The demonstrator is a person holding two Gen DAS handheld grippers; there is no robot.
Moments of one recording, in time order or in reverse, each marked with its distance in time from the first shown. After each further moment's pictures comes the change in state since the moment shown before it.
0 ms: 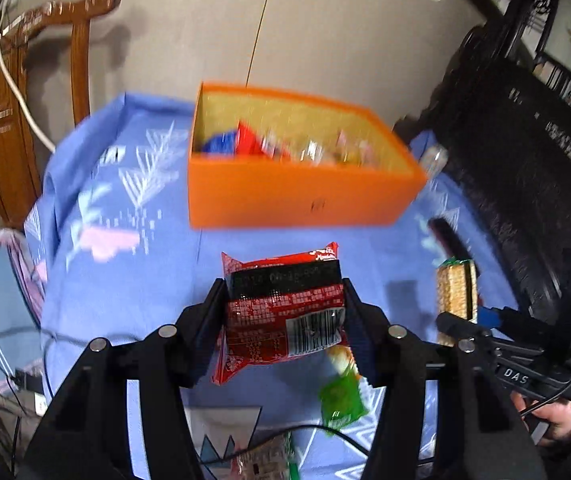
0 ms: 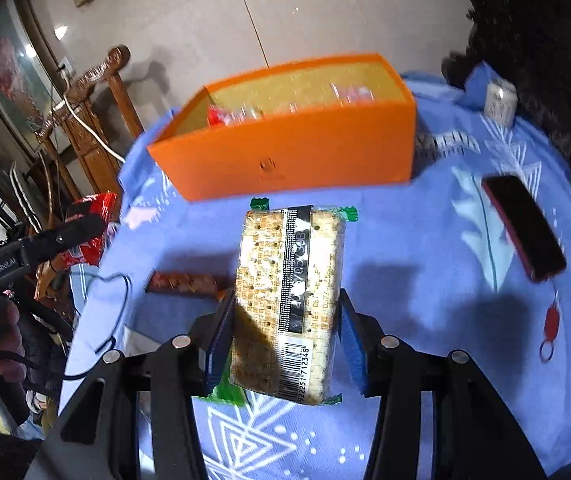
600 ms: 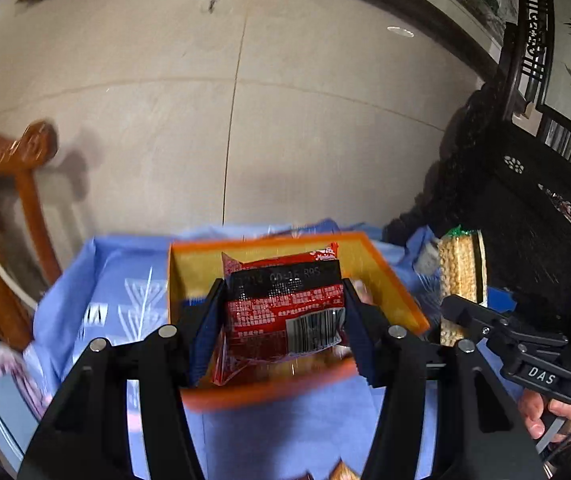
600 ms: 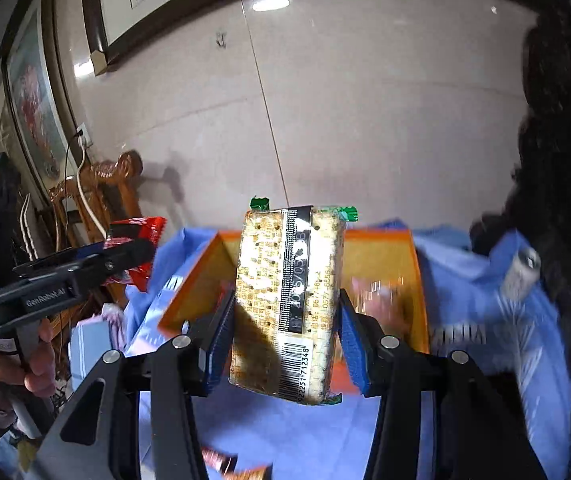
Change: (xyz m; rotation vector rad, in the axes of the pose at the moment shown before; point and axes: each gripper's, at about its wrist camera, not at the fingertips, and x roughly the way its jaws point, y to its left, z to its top) left arm 0.027 -0.021 0.185 0.110 -0.204 -0.013; right arm -0.004 0.011 0.186 -0.131 -0.272 0.013
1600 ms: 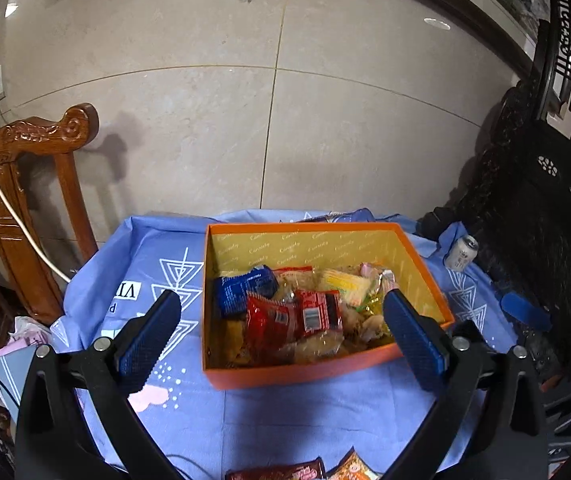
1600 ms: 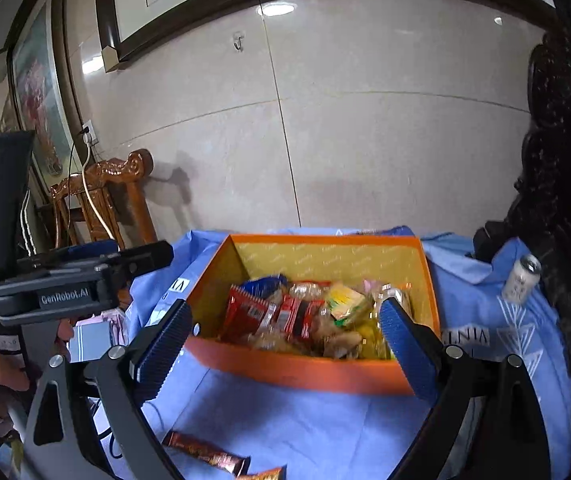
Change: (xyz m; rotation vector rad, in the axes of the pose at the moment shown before) left arm -0.019 0.004 -0.021 -0.053 0.055 0.141; right arm -0.023 0.031 -0.033 -0.002 0.006 -0.012
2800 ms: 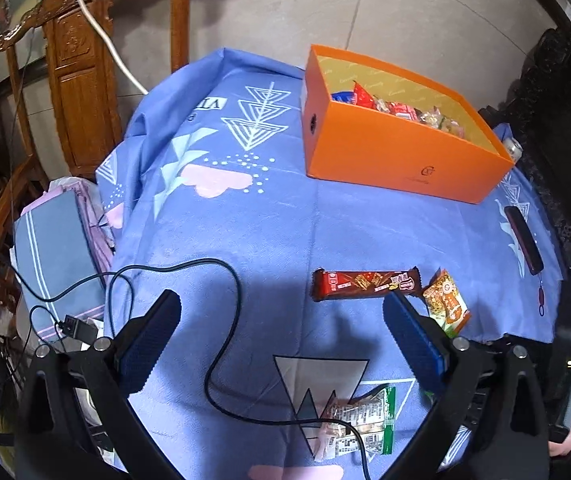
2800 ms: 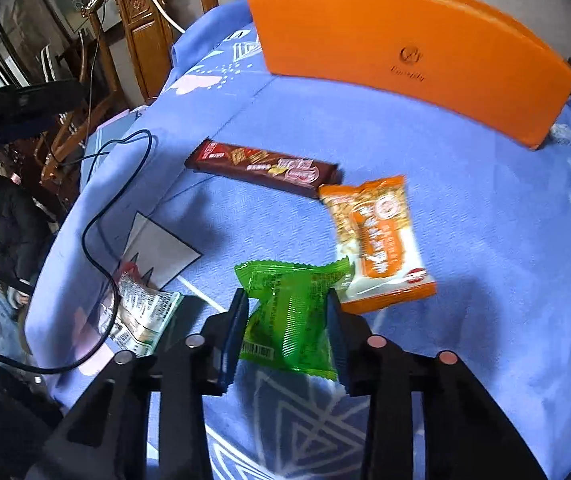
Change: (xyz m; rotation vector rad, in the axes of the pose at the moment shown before) left arm -0.039 0.084 -0.208 -0.116 0.273 0.099; right arm 0.032 0.072 -0.224 -0.123 0.520 0.108
